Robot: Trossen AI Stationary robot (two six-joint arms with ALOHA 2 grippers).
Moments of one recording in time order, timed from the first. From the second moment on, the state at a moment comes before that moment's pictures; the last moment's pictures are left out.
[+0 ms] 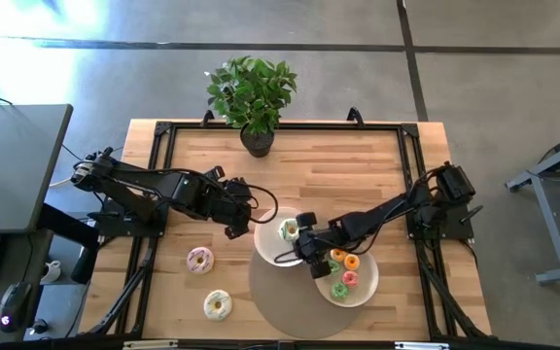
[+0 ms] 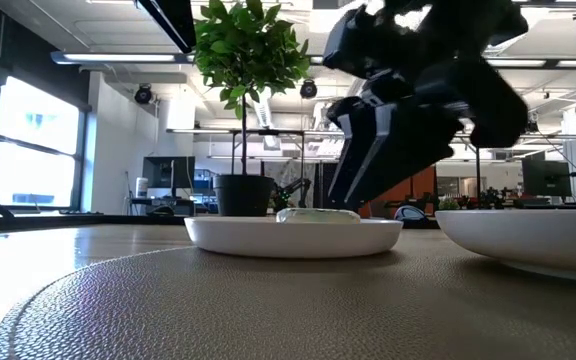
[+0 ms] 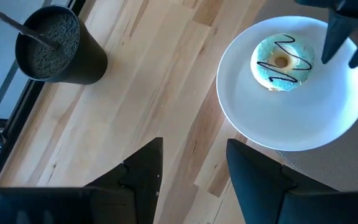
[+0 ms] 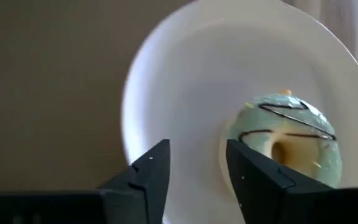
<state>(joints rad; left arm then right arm) -0.28 1.51 1.54 -1.28 -0.50 -0.61 0.29 1.80 1.04 -0.18 0.15 -0.04</state>
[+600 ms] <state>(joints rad) -0.61 1.51 1.41 -1.32 -0.64 -0.95 0.37 1.73 1.09 -0.33 0.24 -0.03</state>
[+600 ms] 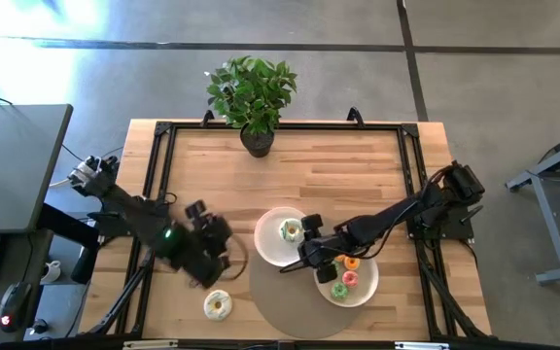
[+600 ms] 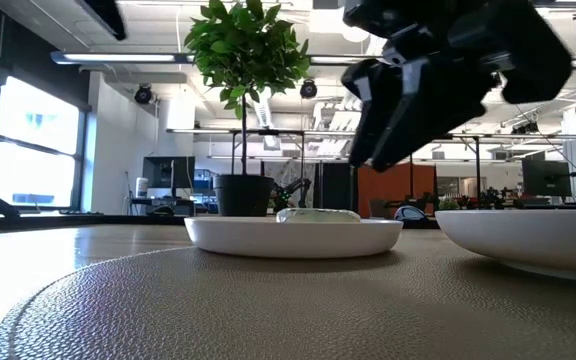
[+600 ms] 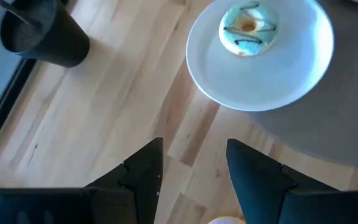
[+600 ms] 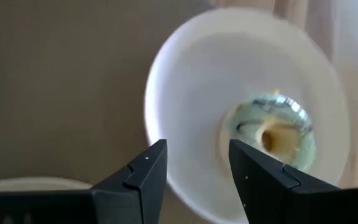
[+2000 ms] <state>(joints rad) -0.71 1.52 0.87 -0.70 -0.23 -1.36 0.31 1.73 1.09 -0.28 0.23 -0.05</state>
